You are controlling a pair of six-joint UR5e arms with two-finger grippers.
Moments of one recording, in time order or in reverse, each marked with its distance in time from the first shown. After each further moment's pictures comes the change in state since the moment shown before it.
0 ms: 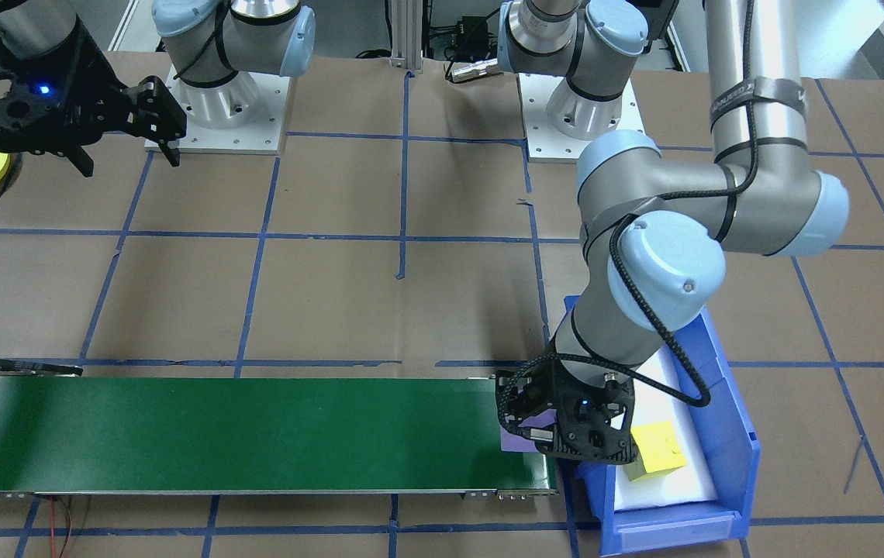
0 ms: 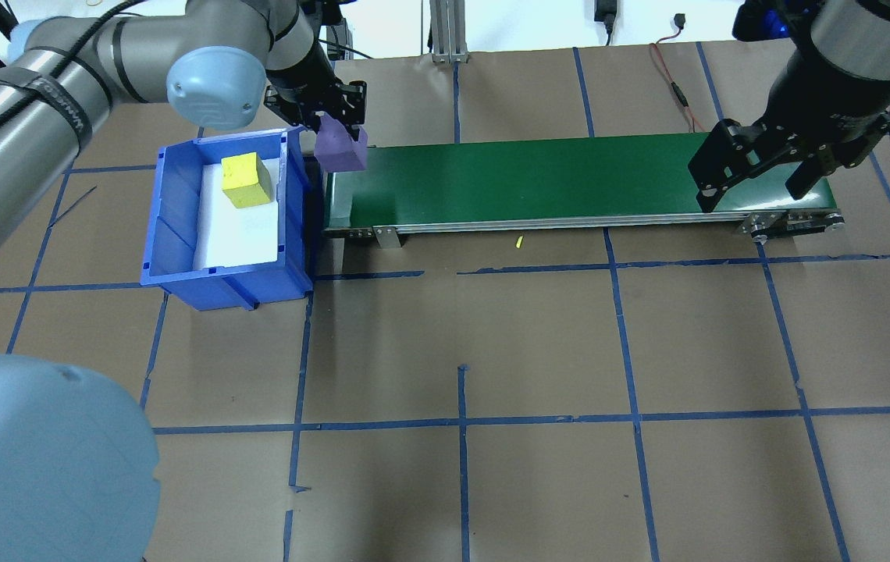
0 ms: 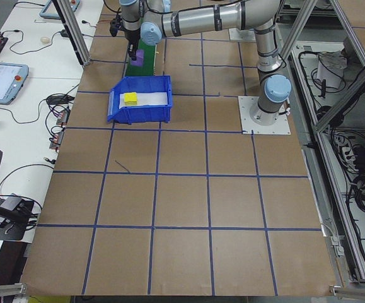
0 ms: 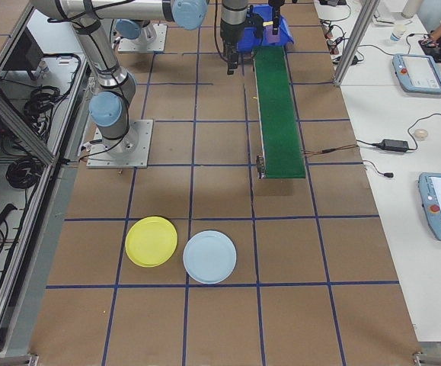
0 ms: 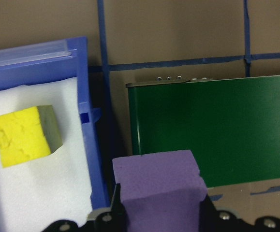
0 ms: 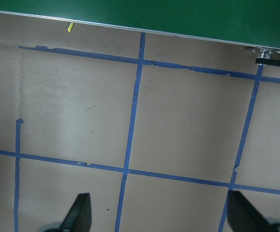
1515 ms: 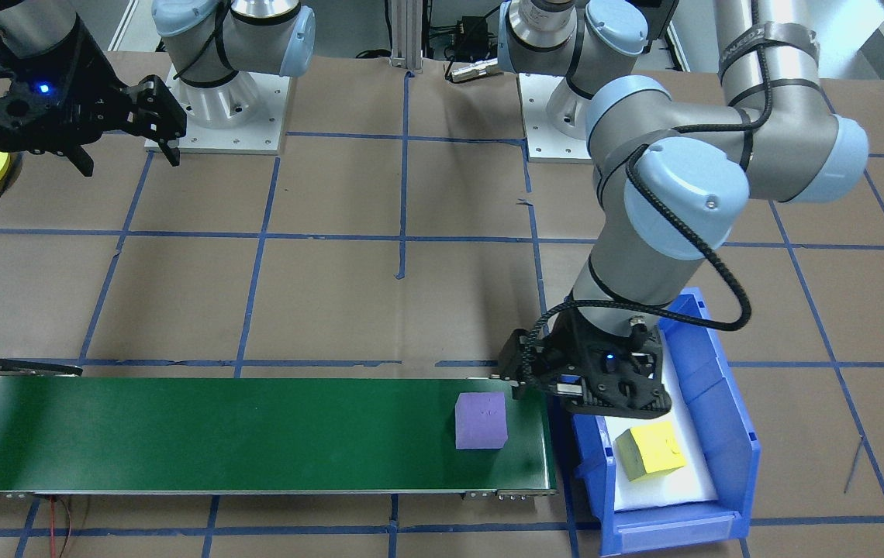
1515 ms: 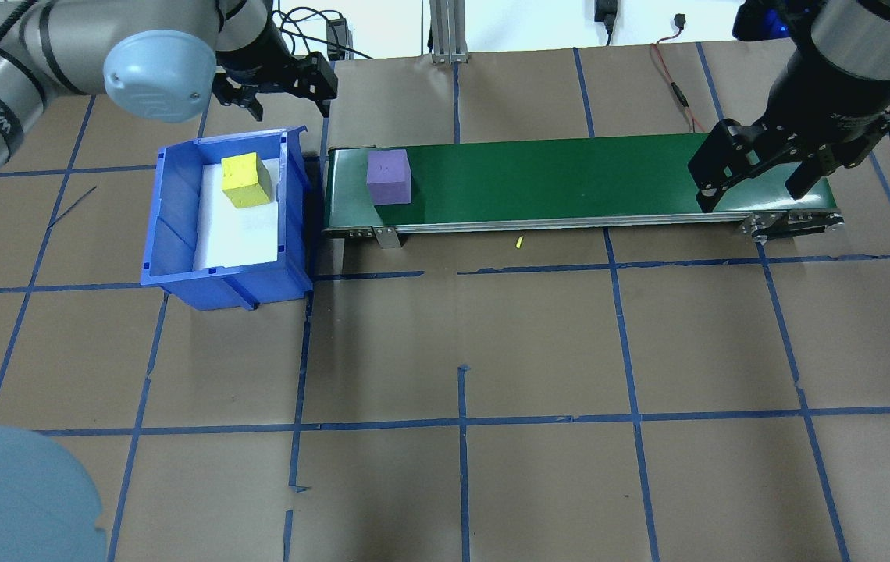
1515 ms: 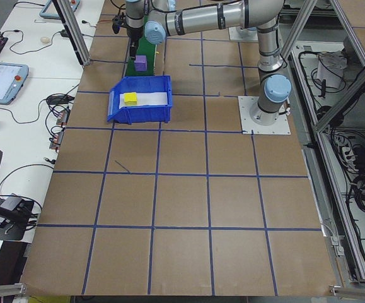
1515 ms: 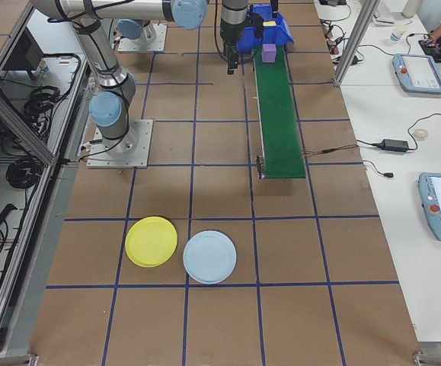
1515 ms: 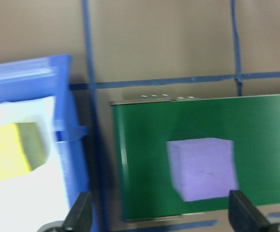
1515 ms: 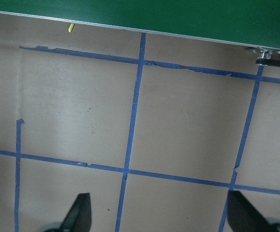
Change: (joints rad) left arm 0.093 0.117 -0.027 -0.040 0.083 -0.022; right arm 0.000 0.000 -0.001 0.000 0.002 0.000
